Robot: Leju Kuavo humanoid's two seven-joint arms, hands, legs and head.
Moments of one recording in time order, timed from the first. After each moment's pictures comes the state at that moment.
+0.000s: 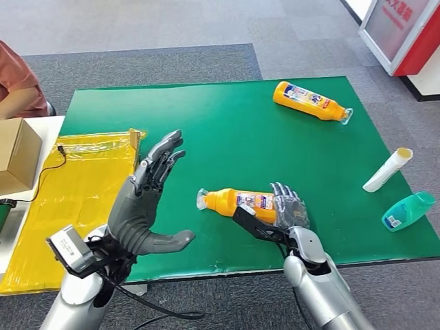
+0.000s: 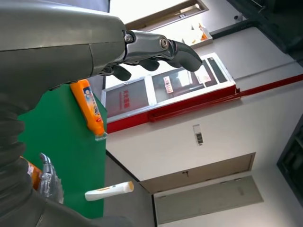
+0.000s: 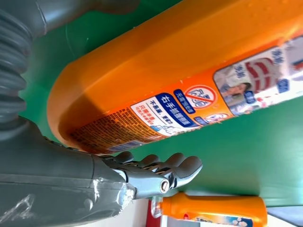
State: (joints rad) left arm -0.19 -0.04 -0.47 -1.80 0.00 -0.20 -0.29; right arm -0.25 -0.05 0.34 -1.10 1.15 -0.09 0.25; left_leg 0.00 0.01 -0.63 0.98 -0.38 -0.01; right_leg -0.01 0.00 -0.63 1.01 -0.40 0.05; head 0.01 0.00
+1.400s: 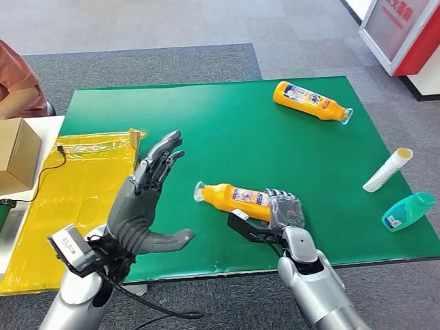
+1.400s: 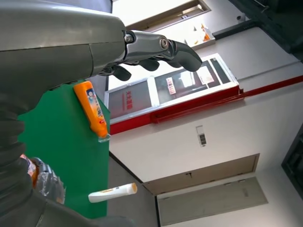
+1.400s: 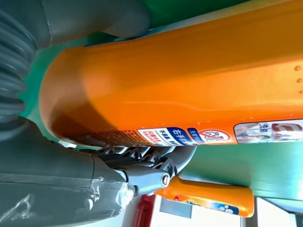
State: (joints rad) left arm -0.19 -0.04 -0.46 -1.80 -0.01 -0.20 -0.28; right arm -0.28 -0.01 0.34 -1.03 1.31 -0.10 0.24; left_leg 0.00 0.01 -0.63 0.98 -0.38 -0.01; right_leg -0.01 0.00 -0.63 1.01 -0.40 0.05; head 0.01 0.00
